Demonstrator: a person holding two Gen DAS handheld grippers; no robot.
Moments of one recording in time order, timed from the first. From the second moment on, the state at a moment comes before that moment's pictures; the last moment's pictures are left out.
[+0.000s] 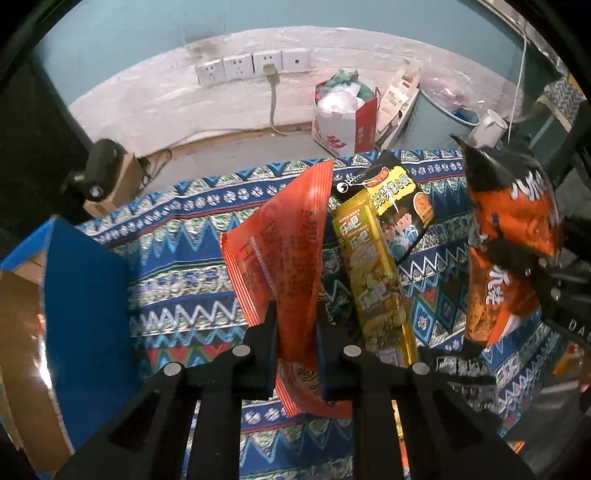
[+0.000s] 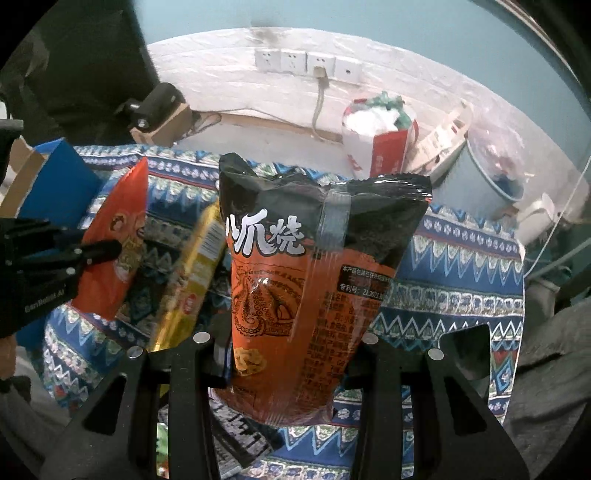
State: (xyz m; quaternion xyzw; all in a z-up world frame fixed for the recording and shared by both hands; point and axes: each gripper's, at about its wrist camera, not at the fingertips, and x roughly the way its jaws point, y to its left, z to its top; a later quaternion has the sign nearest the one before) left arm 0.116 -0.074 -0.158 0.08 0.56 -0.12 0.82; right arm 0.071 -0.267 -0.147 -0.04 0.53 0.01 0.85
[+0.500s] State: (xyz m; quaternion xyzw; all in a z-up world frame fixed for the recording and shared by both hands) left arm 0.072 -0.030 -0.097 0.09 0.50 -0.10 0.86; right arm 0.056 -0.216 -0.096 -0.06 0.48 0.06 0.87
